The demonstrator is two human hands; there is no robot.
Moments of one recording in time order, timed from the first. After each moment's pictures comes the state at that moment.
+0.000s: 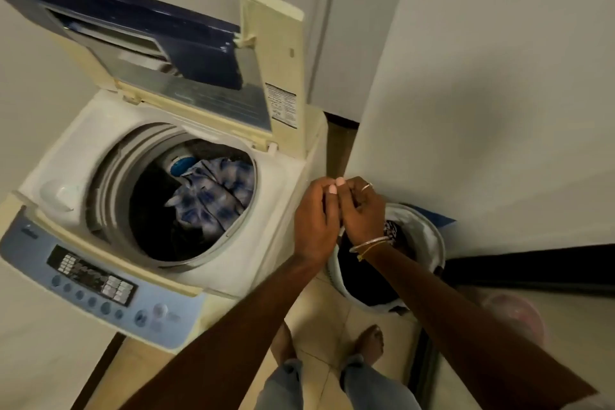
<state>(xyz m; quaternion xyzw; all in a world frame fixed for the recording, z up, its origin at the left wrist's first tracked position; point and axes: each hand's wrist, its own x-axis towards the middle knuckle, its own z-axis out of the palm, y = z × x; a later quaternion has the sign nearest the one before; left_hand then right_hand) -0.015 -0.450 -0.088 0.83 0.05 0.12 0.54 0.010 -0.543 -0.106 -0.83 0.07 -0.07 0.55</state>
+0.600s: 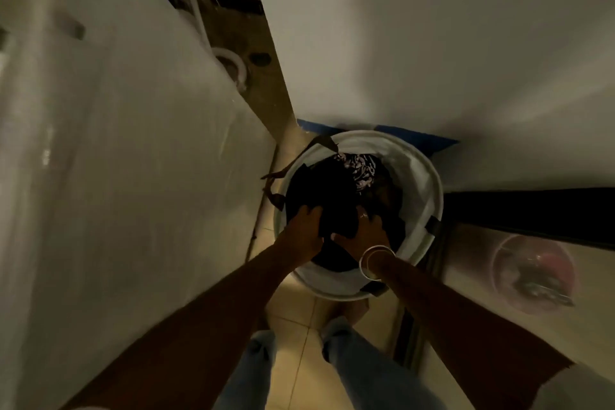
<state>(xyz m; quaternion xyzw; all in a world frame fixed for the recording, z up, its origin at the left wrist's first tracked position) -0.029 -0.560 -0.475 0.88 -0.06 -0.40 0.24 -0.053 -0.732 -0.516 -0.85 0.19 0.41 0.26</state>
